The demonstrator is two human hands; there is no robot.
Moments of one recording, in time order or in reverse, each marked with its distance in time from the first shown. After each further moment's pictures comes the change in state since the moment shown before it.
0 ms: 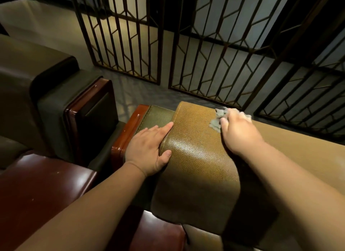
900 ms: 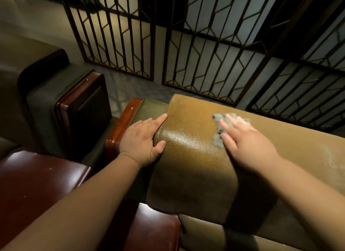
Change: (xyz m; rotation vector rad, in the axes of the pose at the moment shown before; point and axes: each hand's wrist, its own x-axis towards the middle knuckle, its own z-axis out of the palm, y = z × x) left_hand 0.001 -0.002 -0.004 -0.014 -0.010 -0.008; right_hand -0.059 0.040 0.000 -0.123 -0.048 -0.240
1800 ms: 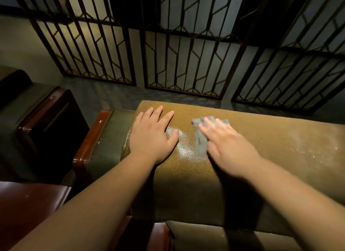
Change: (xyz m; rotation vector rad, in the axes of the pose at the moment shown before) left_hand 0.074 0.113 0.017 0.267 -0.100 -0.121; right_hand -0.025 0.045 0.008 0.040 -0.089 -0.076
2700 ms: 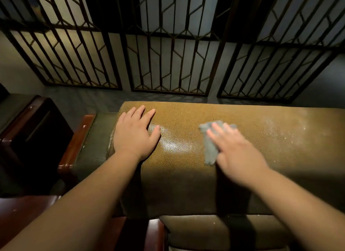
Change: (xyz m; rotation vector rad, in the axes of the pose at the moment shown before) left_hand 0.002 0.005 0.000 -0.003 0.030 0.013; right_hand -0.073 0.032 0.016 -0.037 0.086 0.159
